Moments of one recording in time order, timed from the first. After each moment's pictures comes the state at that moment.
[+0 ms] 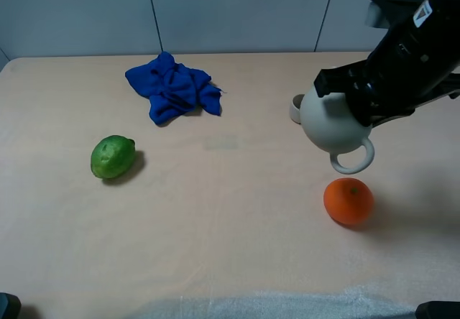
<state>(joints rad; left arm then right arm) -0.05 -0.01 -0.49 0.08 1.06 0.01 0.54 1.41 -0.98 0.10 1.00 0.37</state>
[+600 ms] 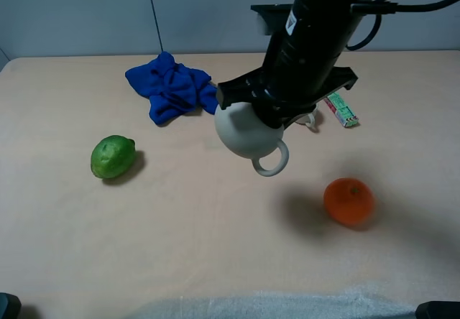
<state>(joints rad) -0.05 -0.01 -0.49 0.08 1.06 0.01 0.80 1.69 -1.23 0.10 1.00 0.41</state>
